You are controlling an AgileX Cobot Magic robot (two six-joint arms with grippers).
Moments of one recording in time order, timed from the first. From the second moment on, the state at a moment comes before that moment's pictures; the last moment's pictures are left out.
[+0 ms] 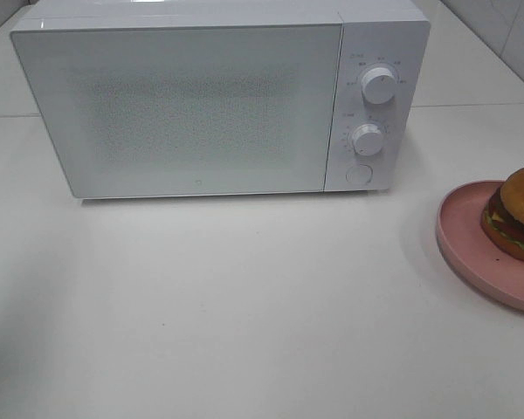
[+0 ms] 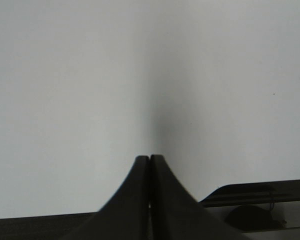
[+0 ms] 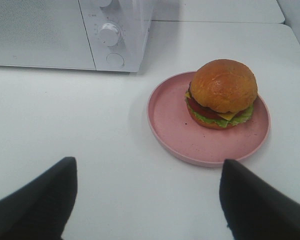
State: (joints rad) left arm -0.22 0.90 -0.87 0.05 1.16 -0.16; right arm 0.11 -0.01 -0.50 0.01 1.01 0.03
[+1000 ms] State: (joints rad) left arm -0.22 0.00 -0.50 -0.07 1.07 0.07; right arm 0.11 -0.01 -0.50 0.01 1.01 0.03
